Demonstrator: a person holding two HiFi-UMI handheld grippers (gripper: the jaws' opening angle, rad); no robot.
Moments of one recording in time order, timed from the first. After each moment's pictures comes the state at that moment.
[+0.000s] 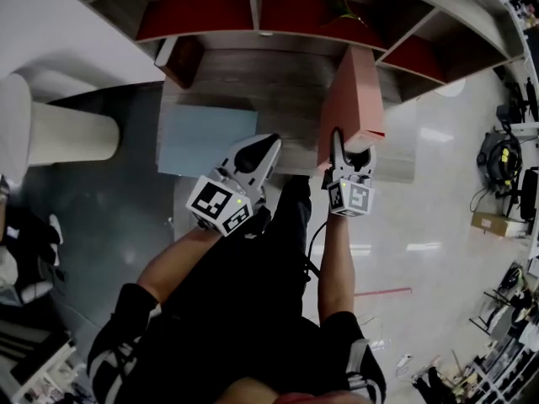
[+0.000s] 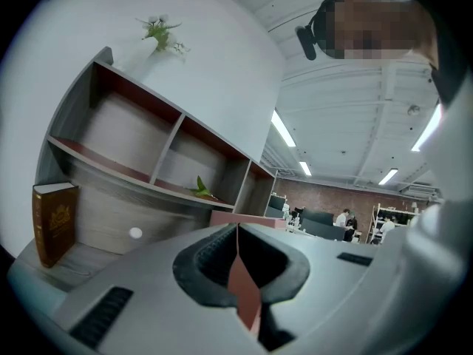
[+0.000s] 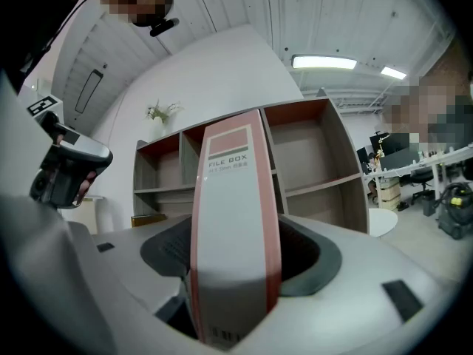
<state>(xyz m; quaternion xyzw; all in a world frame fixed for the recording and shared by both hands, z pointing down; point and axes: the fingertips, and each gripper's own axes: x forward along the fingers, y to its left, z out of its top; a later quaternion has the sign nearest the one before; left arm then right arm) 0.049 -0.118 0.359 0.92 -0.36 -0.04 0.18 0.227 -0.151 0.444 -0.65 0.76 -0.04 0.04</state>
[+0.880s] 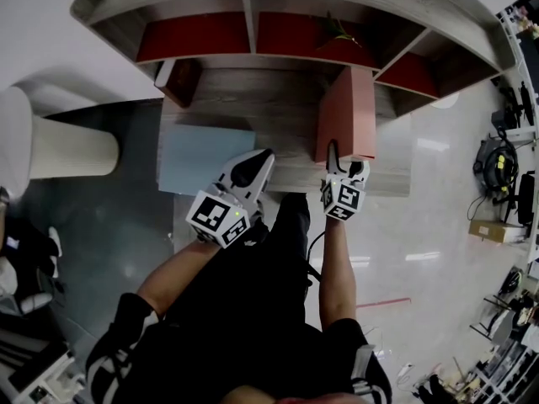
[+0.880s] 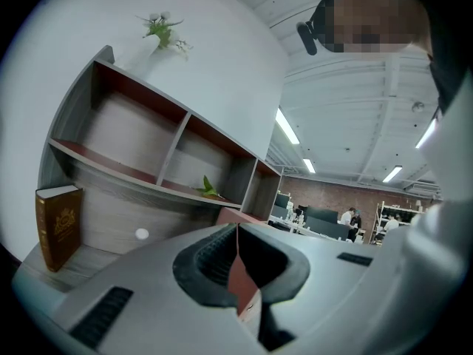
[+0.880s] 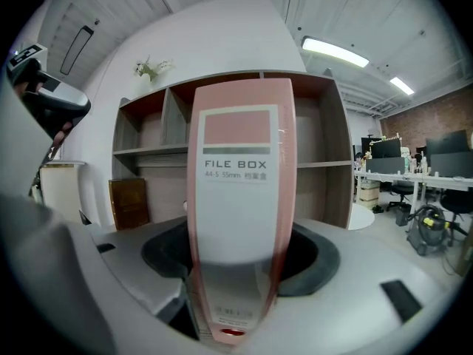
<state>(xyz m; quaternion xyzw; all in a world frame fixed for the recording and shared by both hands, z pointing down) 0.043 -0.131 0.362 0.91 -0.37 -0.03 0.18 0.247 -0.174 0.499 -0.69 0.71 -0.09 -0.08</state>
